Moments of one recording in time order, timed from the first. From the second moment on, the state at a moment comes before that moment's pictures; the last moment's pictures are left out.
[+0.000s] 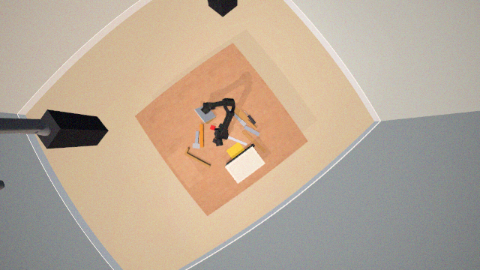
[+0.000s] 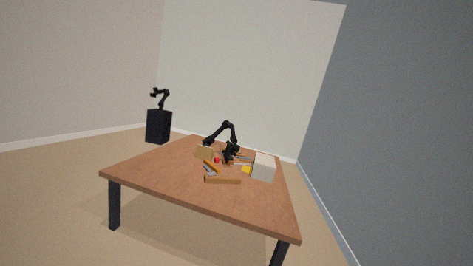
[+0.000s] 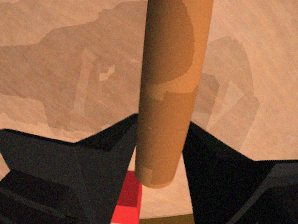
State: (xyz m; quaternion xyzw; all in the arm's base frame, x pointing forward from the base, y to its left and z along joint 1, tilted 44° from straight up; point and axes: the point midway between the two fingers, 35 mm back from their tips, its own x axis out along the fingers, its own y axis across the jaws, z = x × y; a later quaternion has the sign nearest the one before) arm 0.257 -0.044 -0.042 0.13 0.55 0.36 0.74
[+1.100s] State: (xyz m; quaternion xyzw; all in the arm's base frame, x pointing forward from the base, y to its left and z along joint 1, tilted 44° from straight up) arm 0.257 -0.019 -0.018 0.13 0.55 0.36 0.74
